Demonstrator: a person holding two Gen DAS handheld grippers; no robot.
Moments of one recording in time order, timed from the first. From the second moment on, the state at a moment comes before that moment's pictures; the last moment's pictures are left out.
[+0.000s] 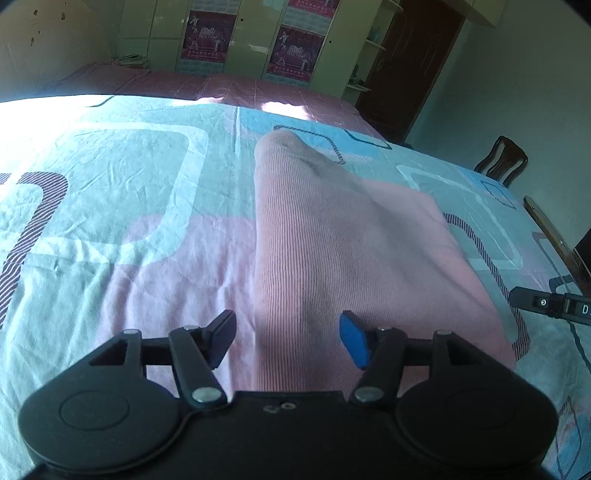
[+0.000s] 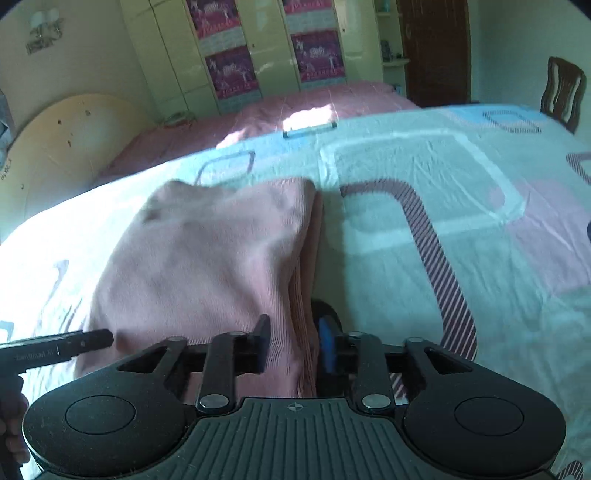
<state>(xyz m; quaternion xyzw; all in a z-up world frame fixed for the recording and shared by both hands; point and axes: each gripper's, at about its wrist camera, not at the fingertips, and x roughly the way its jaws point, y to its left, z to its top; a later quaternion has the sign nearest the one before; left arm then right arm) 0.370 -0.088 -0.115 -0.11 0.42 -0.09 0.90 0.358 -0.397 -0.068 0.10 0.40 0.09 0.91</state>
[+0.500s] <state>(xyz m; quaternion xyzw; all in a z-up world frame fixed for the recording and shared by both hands) 0.392 -0.094 -0.124 -0.13 0.44 -0.10 0.88 0.409 -0.356 -0.120 0.01 0.41 0.09 0.91</state>
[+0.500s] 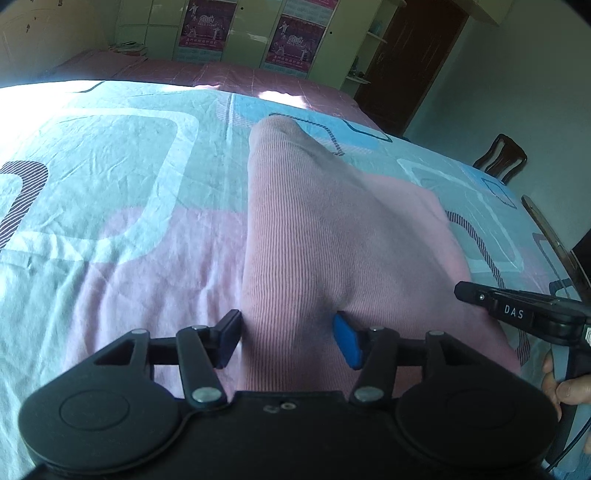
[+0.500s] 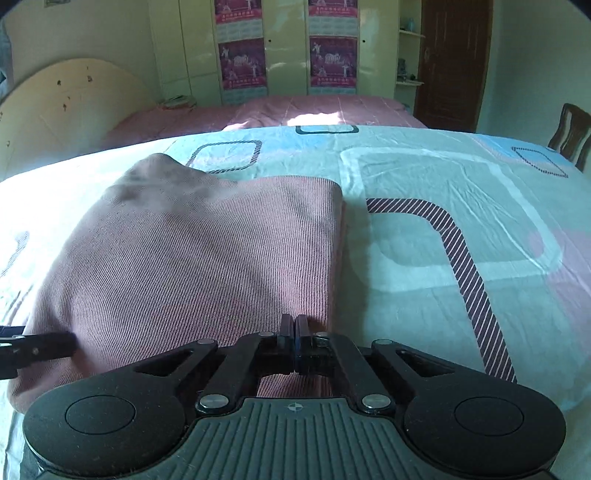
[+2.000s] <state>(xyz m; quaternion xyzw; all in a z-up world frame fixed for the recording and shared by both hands) 0.445 -0.088 -0.092 -0.14 0.42 -0.16 0.88 0.447 -0.398 -0.102 0.30 0.43 0.22 0.82</state>
